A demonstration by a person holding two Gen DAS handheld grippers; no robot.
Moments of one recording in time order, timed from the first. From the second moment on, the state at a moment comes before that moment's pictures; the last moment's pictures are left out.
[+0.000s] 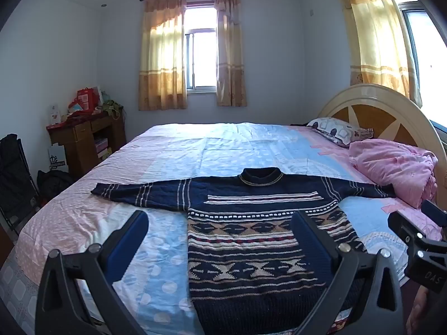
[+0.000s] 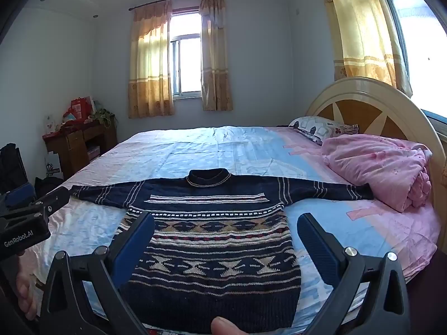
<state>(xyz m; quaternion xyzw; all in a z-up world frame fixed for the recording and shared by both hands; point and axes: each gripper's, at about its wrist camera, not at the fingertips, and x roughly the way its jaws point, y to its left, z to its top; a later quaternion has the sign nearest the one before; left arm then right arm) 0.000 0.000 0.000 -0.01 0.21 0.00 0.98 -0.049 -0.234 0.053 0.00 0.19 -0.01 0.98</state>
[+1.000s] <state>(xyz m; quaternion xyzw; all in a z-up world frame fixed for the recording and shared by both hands) 0.000 -0.002 -0.009 0.00 0.20 0.00 0.98 -0.041 -0.233 0.044 0.00 0.21 -0.01 0.98</state>
